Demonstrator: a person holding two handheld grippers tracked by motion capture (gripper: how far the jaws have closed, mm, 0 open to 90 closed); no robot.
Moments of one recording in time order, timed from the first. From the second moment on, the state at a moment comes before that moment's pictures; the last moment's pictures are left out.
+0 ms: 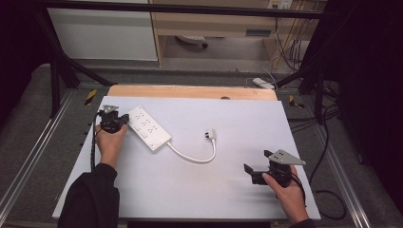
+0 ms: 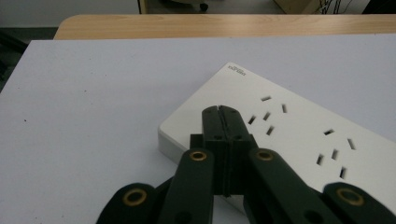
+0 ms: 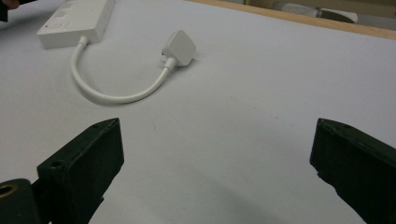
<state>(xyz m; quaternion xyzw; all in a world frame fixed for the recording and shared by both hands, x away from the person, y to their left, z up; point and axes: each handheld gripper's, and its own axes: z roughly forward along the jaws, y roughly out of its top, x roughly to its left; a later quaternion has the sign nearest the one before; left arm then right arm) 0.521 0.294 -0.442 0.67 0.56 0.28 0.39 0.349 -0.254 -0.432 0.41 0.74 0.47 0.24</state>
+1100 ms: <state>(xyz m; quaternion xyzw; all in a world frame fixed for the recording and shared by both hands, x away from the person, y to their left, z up) 0.522 0.291 -0.441 0.69 0.54 0.30 0.38 0.349 -0.253 -0.433 0.41 0.75 0.47 0.23</state>
